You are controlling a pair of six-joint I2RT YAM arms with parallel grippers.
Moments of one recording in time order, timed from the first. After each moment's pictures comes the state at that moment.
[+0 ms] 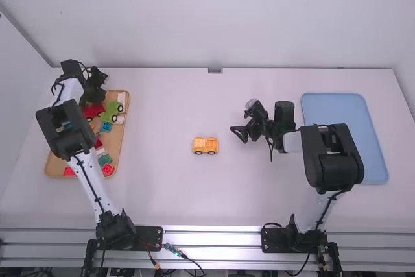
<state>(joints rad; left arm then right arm) 0.49 2.46 2.01 -0.66 0.15 0.78 0.11 1.92 0.74 0.52 -0.79 -0.35</state>
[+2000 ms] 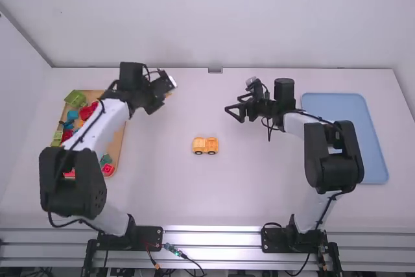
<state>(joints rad) -0.10 1.59 1.12 -0.32 0.20 0.89 0.11 1.92 1.04 0.21 -1.03 -0.05</state>
